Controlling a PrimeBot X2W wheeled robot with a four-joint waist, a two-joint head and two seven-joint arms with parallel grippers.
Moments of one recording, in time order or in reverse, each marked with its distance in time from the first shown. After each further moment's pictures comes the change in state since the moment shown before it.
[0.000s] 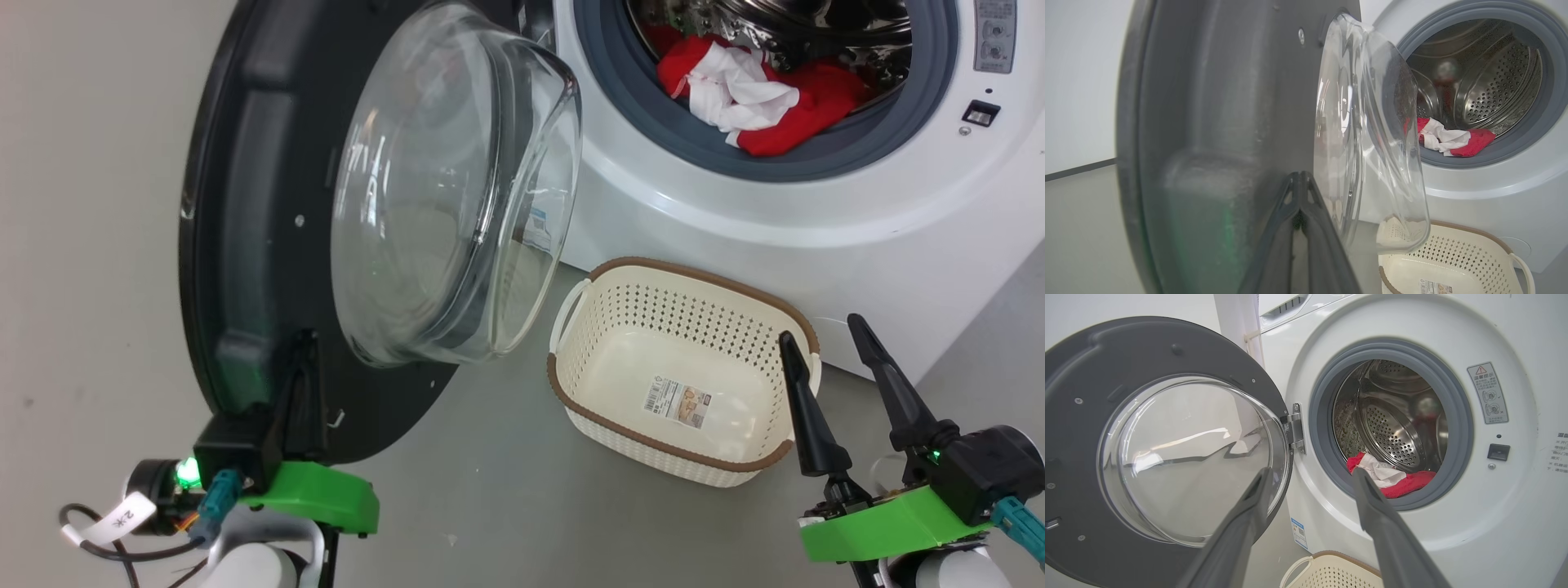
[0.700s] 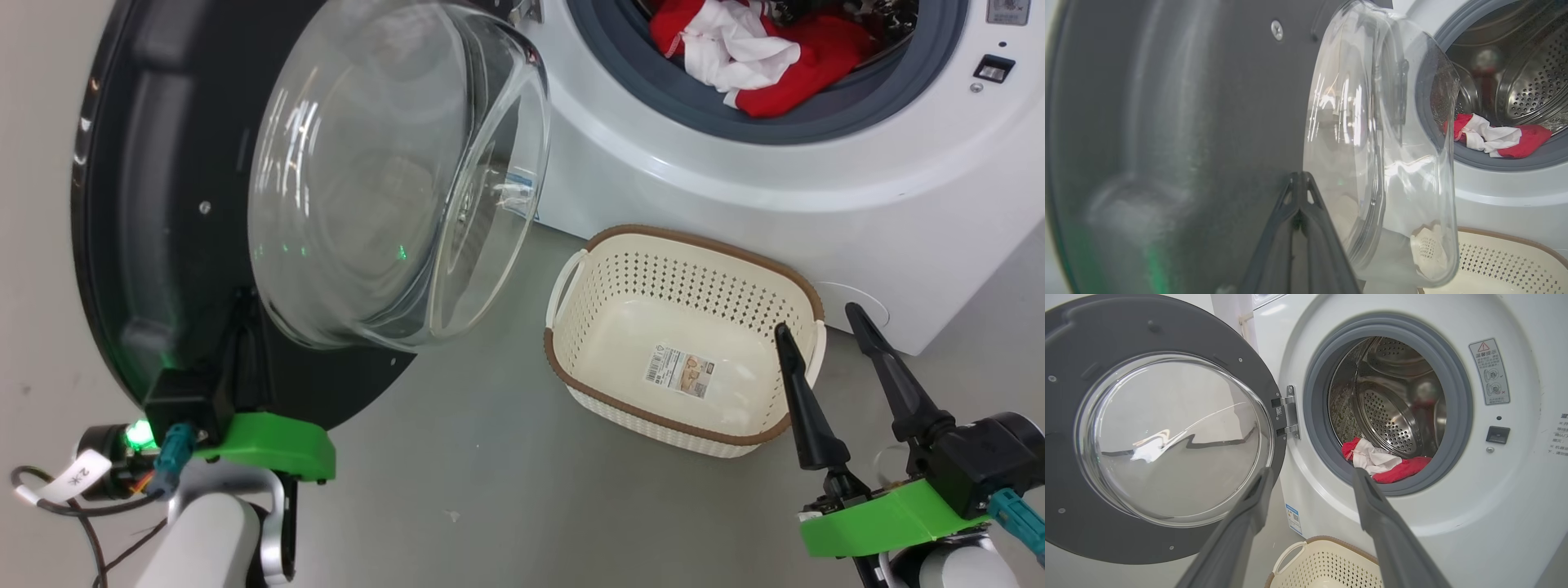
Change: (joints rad) left arm -0.102 0.005 0.064 0.132 -0.009 0.004 -0.053; right arm -0.003 0.000 -0.001 -0.053 -0.051 0.000 0.053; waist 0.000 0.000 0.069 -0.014
